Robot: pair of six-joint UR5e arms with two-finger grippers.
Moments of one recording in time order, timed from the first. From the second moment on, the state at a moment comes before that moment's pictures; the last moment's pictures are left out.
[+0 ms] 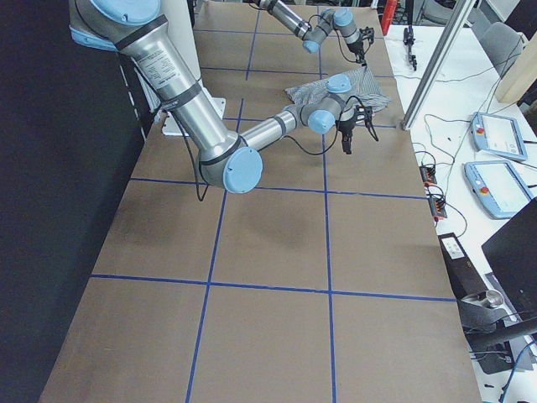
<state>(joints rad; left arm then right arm) -0.96 -2.32 -0.90 -2.34 -1.65 -0.73 0.85 -0.89 1.32 -1.16 1.87 1.15</state>
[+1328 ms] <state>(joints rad) -1.01 -2.26 -0.99 -2.40 -1.79 -0.63 0.64 -0.47 0.79 -0.89 1.53 1.63</state>
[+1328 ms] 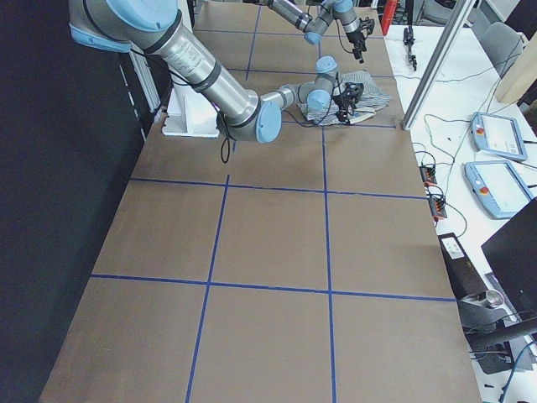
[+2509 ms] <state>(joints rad) -1.01 -2.25 -1.00 -2.40 -1.79 -0.63 0.61 -0.46 0.73 -0.86 1.53 1.61</state>
